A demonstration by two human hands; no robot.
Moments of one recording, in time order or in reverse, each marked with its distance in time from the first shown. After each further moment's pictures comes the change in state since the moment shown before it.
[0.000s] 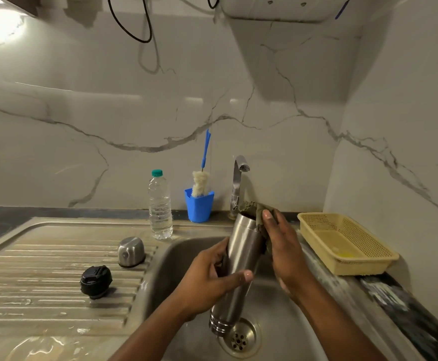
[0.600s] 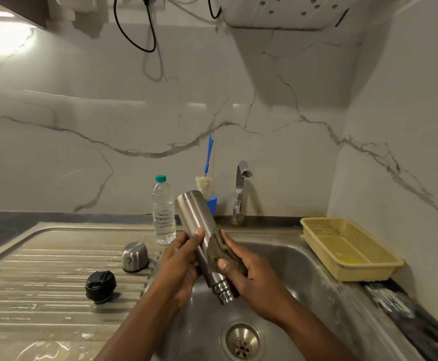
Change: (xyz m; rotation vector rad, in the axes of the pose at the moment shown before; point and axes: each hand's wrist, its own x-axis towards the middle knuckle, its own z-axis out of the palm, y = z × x) left_hand 0.016 -0.013 -0.035 -0.759 0.448 -0.252; right_hand -0.023 0.020 0.026 -0.365 -0.373 -0.055
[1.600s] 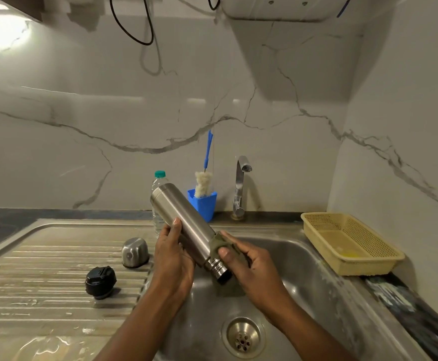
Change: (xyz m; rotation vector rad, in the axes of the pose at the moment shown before) left_hand -0.002 0.003 0.009 -0.310 0.226 0.099; right_hand -0.002 -0.006 0.010 0.287 0.172 0.059
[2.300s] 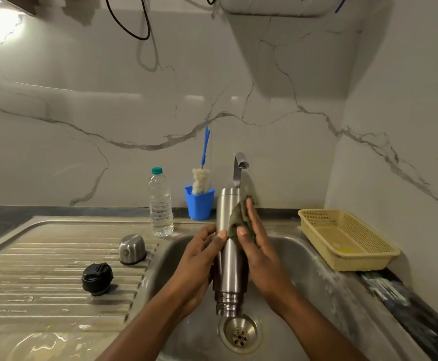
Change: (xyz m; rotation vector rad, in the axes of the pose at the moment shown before) left_hand -0.025 -0.020 0.006 0.475 -0.438 -0.119; right_hand 0.008 -0.004 -0.008 0.029 0.078 -0.079
